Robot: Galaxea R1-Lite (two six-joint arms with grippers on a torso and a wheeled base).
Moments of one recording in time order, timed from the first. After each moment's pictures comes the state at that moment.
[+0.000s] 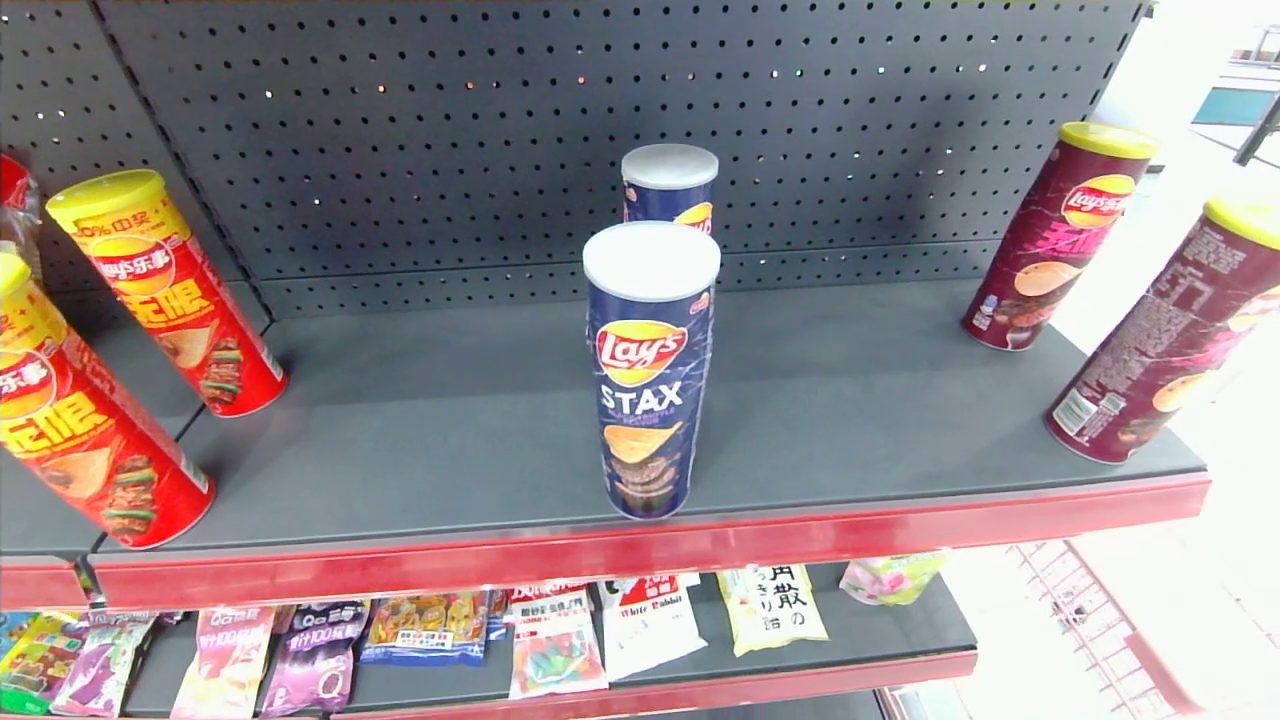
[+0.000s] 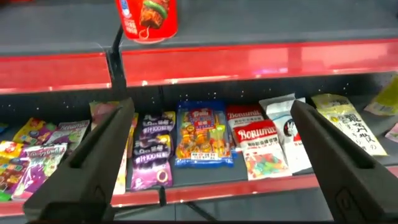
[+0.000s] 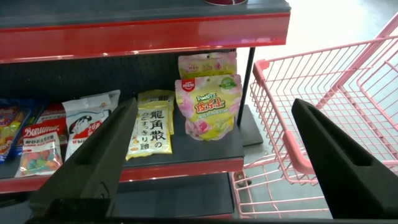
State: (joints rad) left arm 0.00 0.00 0.00 0.01 -0.03 0.00; right arm 0.00 0.00 0.00 0.00 -0.02 0.00
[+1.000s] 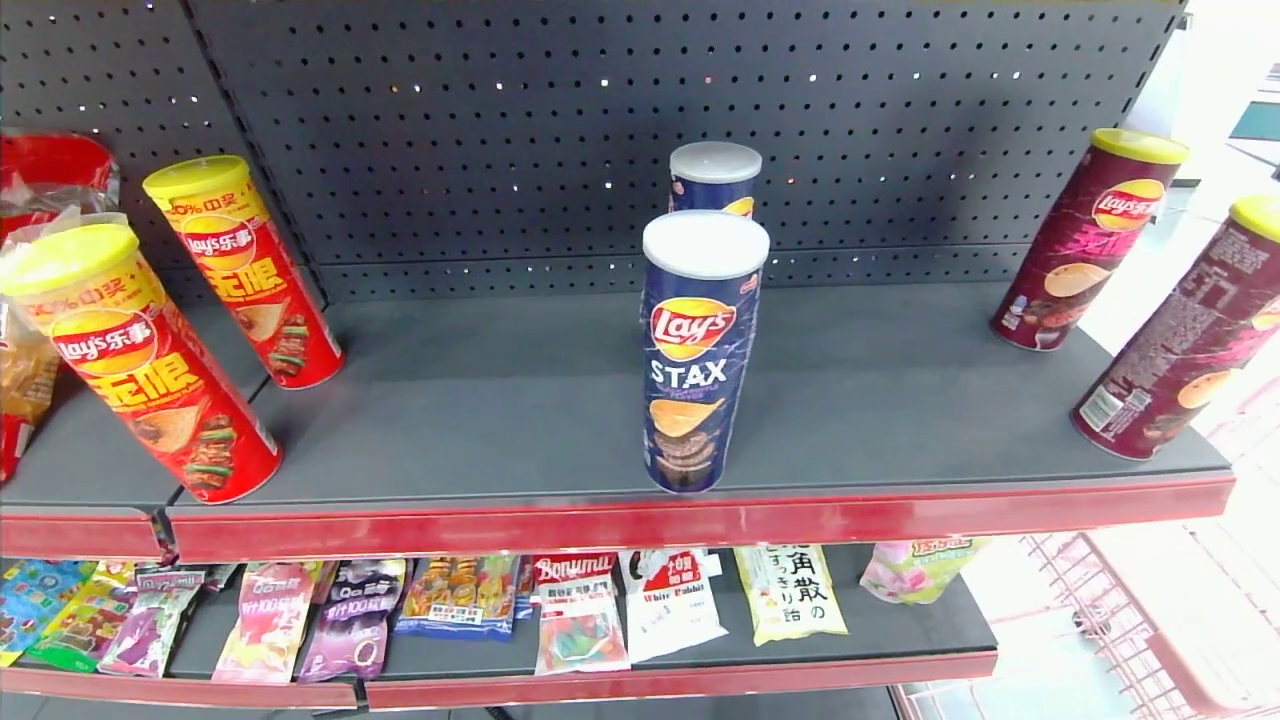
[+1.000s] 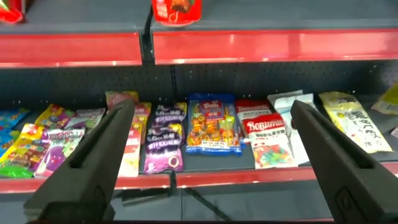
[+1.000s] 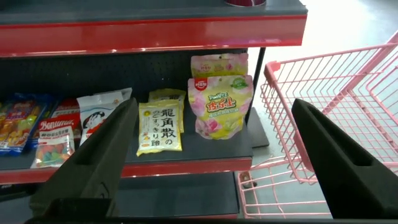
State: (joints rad) left arm 0.00 0.00 0.00 0.01 -0.03 0.00; right arm 0.00 0.00 0.00 0.00 -0.02 0.00
